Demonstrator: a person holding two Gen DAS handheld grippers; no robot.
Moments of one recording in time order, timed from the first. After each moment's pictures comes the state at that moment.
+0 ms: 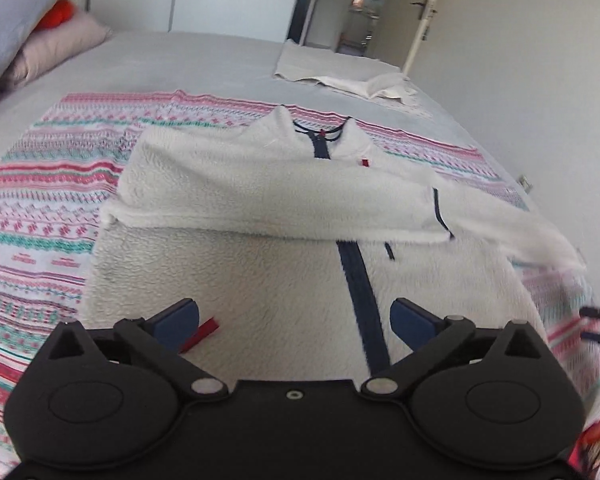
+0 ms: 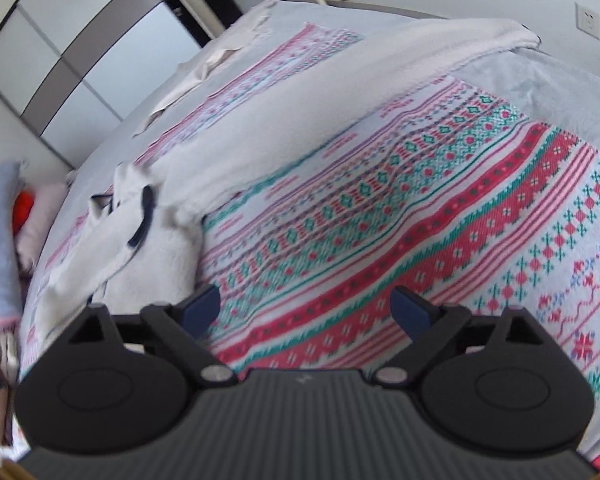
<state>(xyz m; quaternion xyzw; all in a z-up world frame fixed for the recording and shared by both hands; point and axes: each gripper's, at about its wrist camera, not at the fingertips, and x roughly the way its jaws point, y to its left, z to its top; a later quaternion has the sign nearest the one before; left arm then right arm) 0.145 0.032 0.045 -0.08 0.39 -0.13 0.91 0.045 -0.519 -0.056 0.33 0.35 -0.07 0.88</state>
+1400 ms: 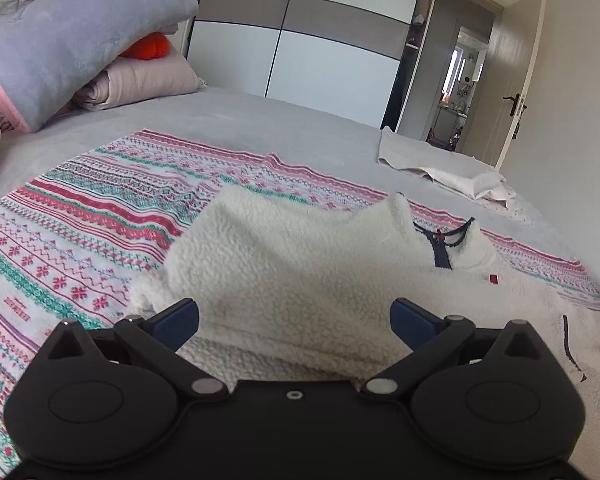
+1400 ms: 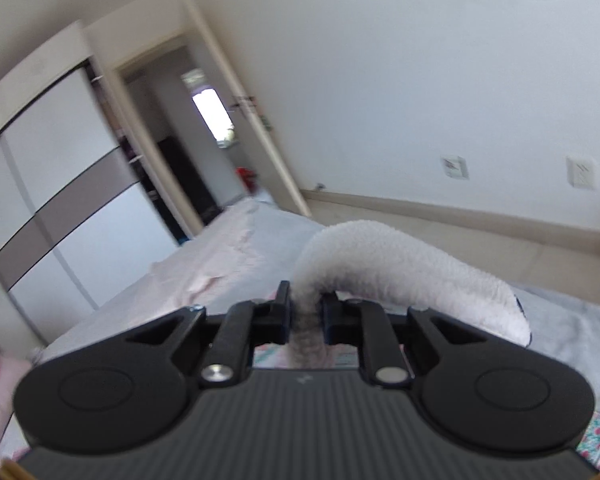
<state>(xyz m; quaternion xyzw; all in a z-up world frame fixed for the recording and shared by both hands) 0.237 0.060 -0.018 -0.12 0.26 0.01 0.96 0.193 -0.526 0.078 0.26 0.08 -0.17 0.95</state>
